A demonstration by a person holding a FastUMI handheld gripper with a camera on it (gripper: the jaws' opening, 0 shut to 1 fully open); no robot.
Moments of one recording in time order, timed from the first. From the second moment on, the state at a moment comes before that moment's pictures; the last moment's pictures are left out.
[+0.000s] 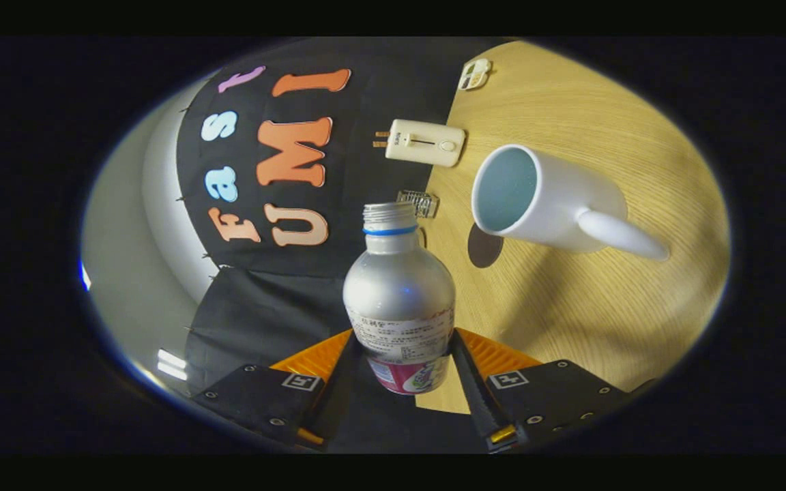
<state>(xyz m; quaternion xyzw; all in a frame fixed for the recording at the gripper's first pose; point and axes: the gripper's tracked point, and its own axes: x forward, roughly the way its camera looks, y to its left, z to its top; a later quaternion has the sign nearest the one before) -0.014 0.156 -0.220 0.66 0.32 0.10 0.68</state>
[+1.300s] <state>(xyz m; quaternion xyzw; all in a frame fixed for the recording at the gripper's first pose) -0.005 0.166 -0.199 0.78 0.28 0.08 0.56</state>
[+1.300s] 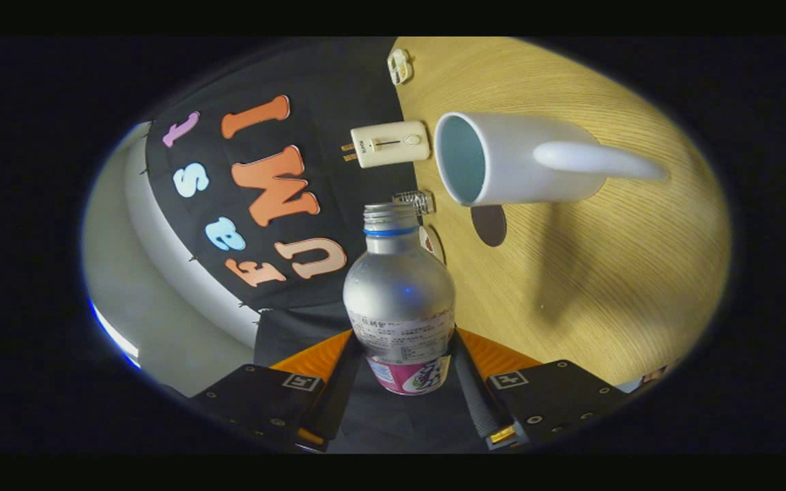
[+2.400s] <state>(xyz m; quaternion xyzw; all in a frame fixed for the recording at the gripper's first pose) 0.011 0.157 -0.185 0.83 0.26 0.07 0.49</state>
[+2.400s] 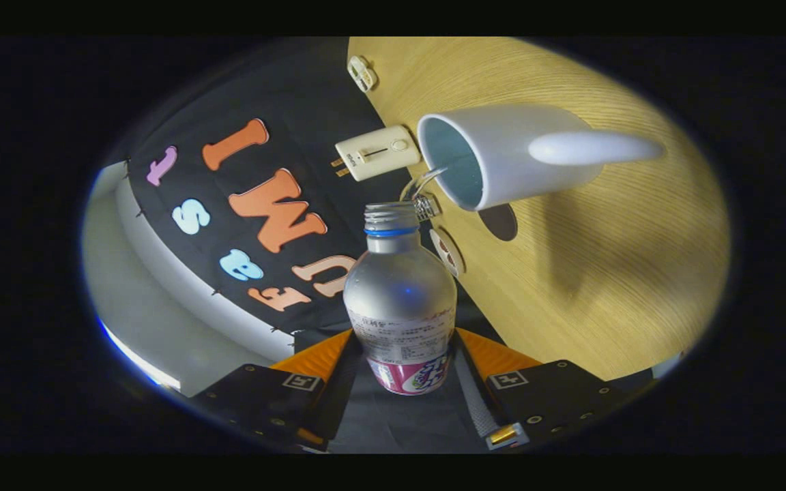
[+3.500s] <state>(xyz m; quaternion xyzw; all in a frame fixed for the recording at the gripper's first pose) 0.020 0.142 -0.172 0.85 0.23 0.07 0.46</state>
